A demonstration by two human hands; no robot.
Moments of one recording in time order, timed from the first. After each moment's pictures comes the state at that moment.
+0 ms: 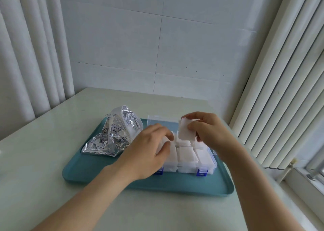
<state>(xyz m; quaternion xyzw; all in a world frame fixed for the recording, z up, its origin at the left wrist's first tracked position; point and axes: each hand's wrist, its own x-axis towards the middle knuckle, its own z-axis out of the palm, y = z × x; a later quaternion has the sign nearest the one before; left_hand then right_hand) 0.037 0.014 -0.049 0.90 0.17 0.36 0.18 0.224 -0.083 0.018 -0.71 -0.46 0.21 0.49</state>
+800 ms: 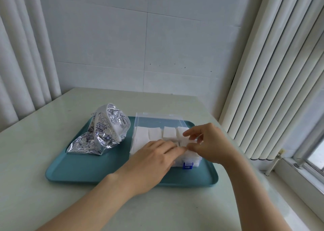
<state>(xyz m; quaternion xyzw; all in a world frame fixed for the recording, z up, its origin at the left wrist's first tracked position) 0.066 -0.017 -0.081 0.96 0.06 0.26 -0.02 0.257 -0.130 -0.007 -0.80 -0.54 0.04 0.26</state>
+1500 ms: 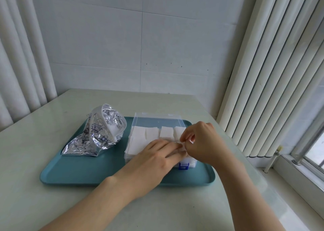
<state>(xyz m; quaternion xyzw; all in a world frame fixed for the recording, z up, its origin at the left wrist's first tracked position) 0.070 -0.026 -0.078 0.96 0.02 0.25 -0.07 0.252 -0.122 -0.015 -0.79 -0.57 -0.03 0.24</state>
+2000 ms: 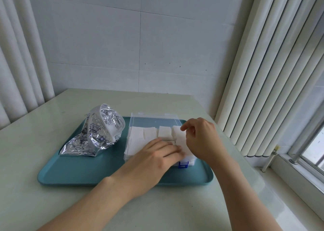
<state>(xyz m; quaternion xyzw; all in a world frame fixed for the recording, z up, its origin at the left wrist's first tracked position) 0.072 -0.023 -0.080 0.95 -0.01 0.30 -0.05 0.263 -0.108 -0.031 -0.79 -0.51 -0.08 0.33</state>
